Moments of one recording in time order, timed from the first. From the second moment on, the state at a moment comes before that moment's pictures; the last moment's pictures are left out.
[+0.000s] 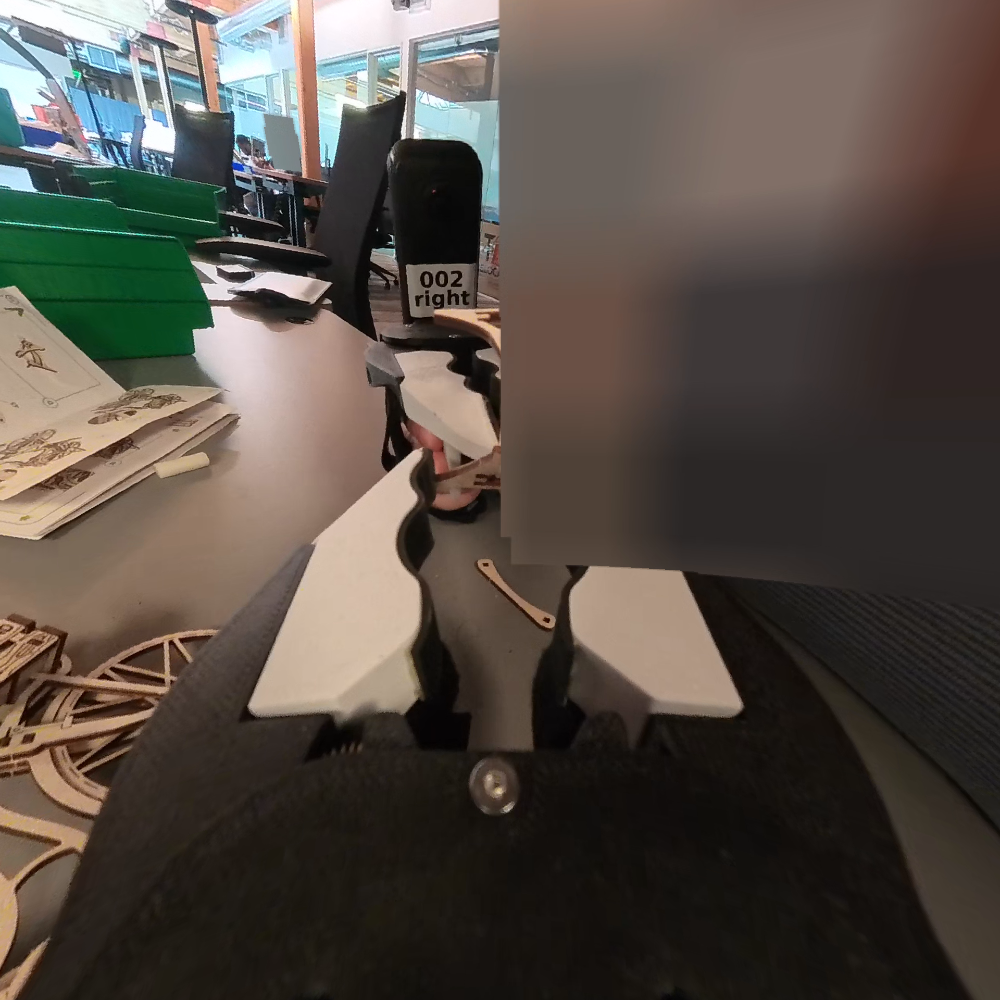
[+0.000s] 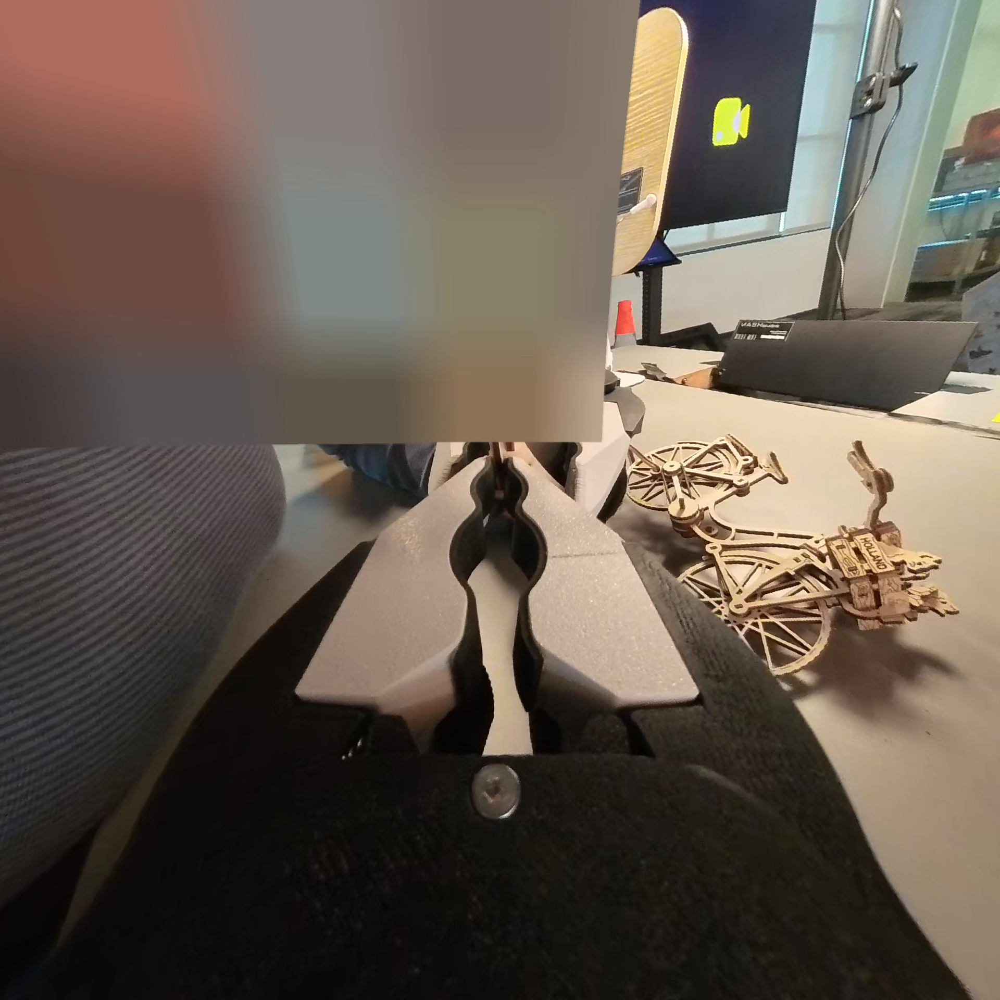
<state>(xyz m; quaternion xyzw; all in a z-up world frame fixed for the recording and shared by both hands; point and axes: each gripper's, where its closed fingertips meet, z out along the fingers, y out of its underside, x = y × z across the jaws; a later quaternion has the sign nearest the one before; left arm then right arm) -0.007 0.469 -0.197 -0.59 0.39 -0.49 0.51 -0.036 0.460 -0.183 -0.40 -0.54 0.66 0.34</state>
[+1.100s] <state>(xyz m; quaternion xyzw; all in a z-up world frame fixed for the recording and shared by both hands) -0.007 0.473 -0.201 -0.60 0.40 -0.46 0.52 -0.037 0.461 -0.187 -0.42 -0.53 0.67 0.31</state>
